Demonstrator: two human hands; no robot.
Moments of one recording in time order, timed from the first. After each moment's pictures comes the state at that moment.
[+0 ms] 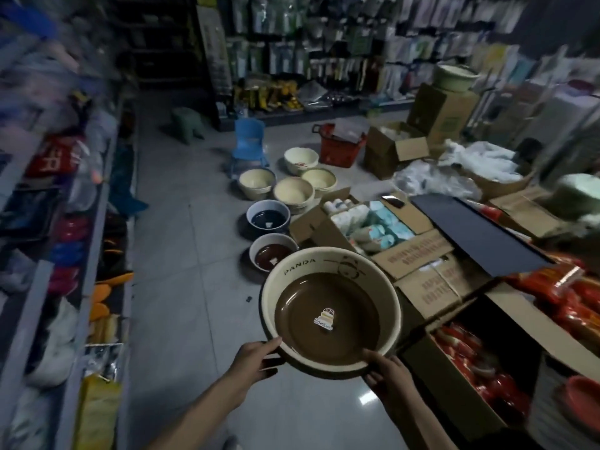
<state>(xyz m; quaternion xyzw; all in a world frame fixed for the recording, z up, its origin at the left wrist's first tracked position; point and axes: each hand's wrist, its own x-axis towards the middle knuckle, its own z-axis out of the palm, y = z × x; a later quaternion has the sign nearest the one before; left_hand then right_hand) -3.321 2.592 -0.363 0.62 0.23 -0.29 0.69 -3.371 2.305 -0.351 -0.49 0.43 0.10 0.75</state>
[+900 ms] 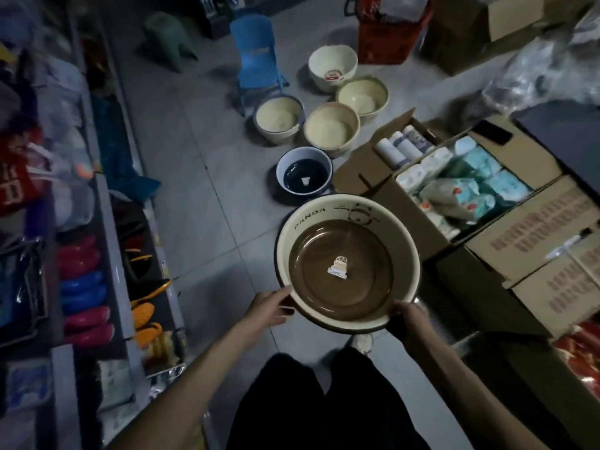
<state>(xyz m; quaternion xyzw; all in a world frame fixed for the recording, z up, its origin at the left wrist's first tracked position) -2.853 2.703 -0.409 0.70 0.28 -0.37 0.54 -2.915 2.408 -0.444 -0.47 0.54 0.15 0.69</state>
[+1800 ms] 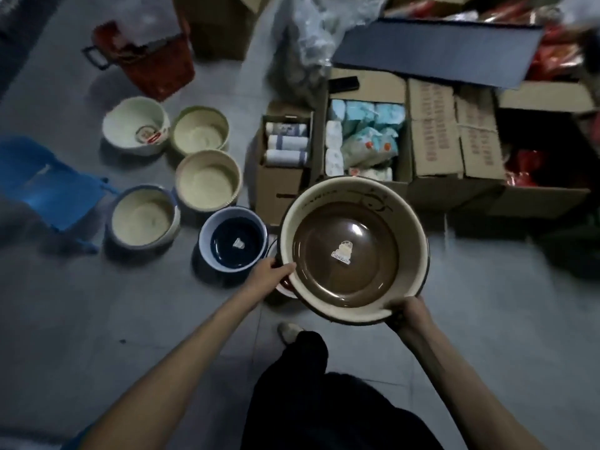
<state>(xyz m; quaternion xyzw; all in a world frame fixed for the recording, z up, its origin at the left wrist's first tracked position) -2.341 2.716 -0.444 0.75 -0.21 -0.57 0.25 -2.651 2.637 -0.463 -0.12 0.70 -0.23 0.66</state>
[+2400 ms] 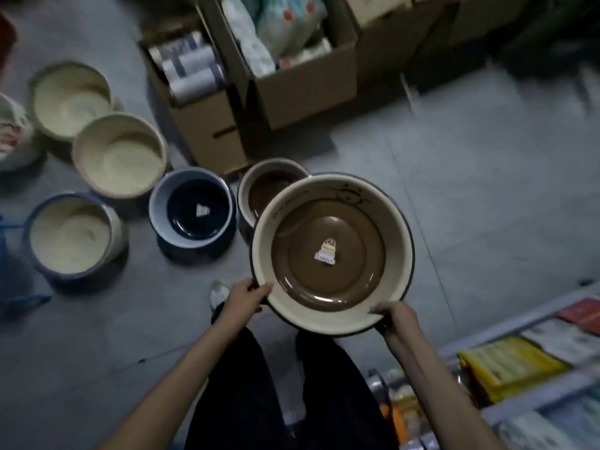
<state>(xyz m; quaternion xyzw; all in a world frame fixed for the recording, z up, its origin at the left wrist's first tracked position) -2.303 2.851 -0.588 0.73 -0.25 -0.63 0.09 -2.605 2.889 -0.578 0.15 0.75 -0.32 0.56</state>
